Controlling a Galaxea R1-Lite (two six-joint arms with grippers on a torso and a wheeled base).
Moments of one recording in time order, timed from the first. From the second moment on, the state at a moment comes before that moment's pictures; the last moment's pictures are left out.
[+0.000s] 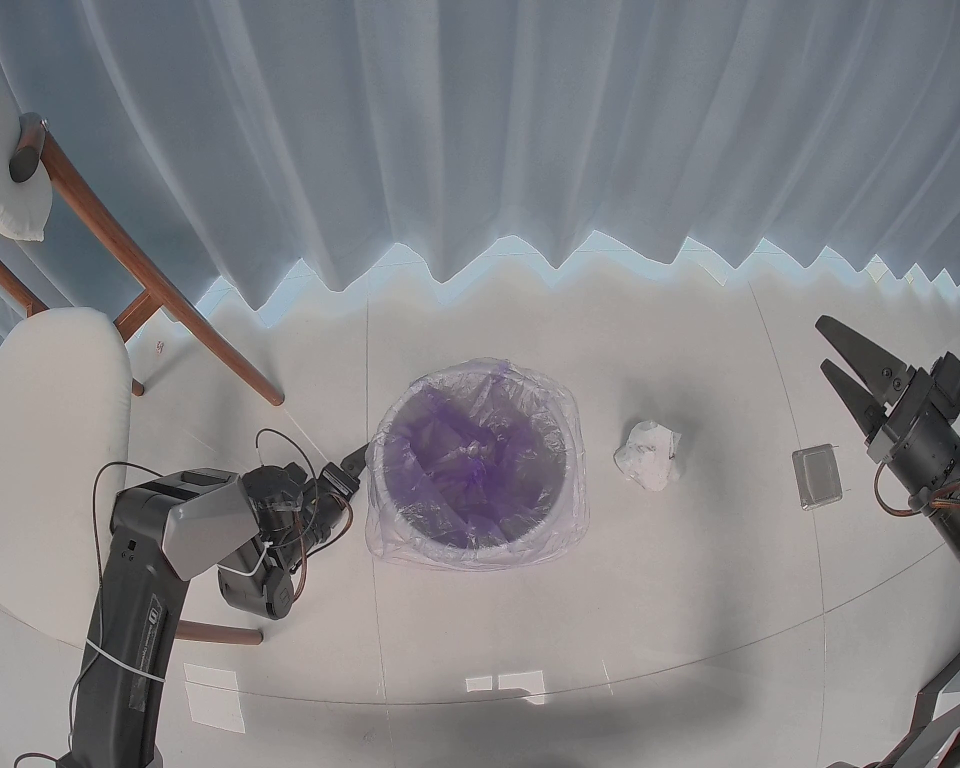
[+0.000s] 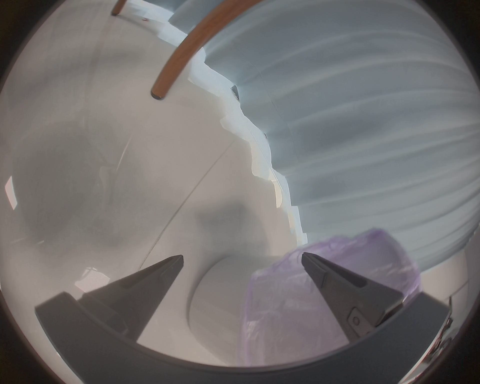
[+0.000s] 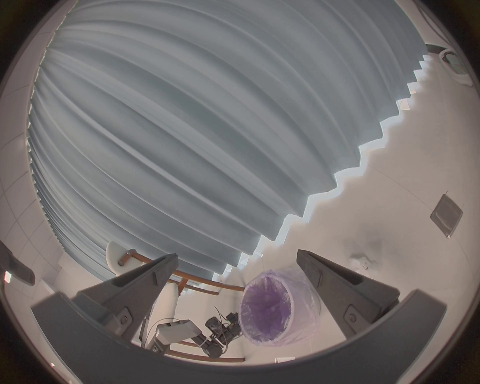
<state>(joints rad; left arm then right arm) -0.15 2.78 -1.22 -1.55 -0.29 -1.01 0.24 1.33 -0.34 -1.19 0.28 0.72</state>
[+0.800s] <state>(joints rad) -0.12 2.71 -1.21 -1.55 -0.29 -1.17 0.34 1.57 -0.33 -1.13 0.28 0.96</state>
